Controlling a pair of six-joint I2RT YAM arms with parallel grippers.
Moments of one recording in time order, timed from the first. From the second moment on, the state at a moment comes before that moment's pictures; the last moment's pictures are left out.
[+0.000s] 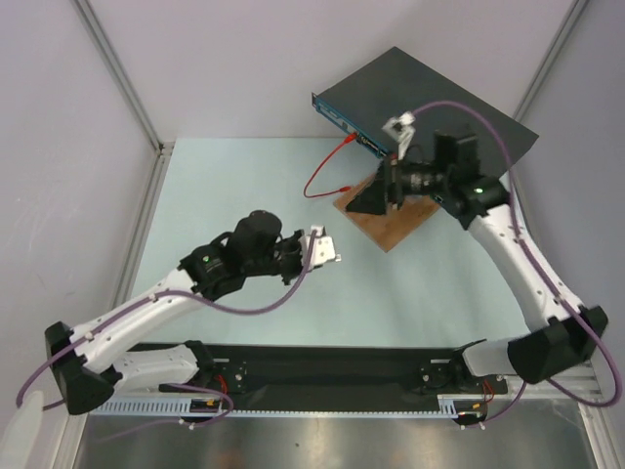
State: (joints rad) left arm -0.90 1.03 1.00 -0.48 0.28 0.55; right arm 0.42 1.41 1.45 -0.49 -1.03 0.29
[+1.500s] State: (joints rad) left arm -0.73 1.85 1.90 -0.45 -0.01 -0.03; right arm -0.50 1.10 1.11 -0.46 -0.95 0.62
